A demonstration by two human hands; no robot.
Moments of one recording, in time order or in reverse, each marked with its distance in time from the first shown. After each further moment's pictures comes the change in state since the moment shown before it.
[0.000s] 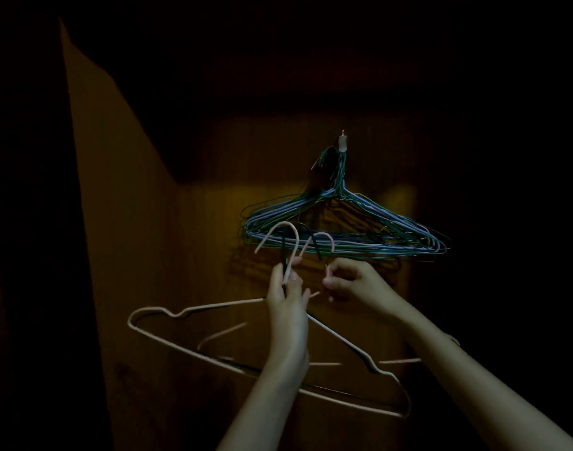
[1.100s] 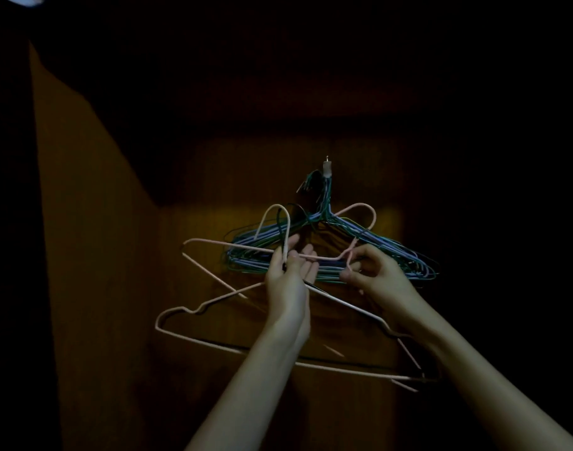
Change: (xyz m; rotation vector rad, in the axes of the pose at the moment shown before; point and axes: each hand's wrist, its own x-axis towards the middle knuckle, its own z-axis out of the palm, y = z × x) left_hand 0.055 0.023 0.052 -0.266 -0.065 -0.081; right_hand 0.007 -0.018 -0.042 0.077 0.335 -0.007
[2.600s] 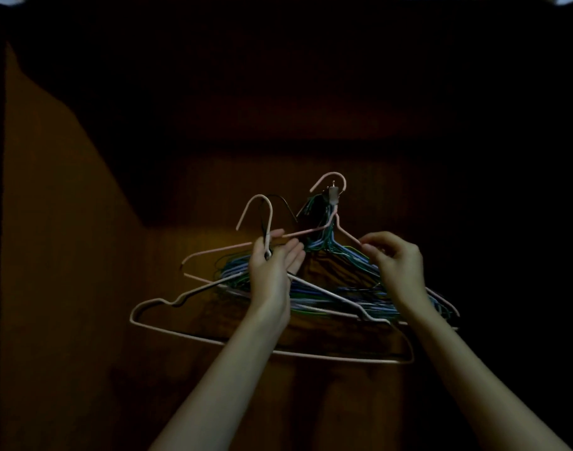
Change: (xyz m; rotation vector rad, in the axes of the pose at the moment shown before) left_hand 0.075 0.022 0.007 -0.037 -0.054 0.085; right_hand 0.080 -0.003 -0.017 -0.160 0.386 -0.224
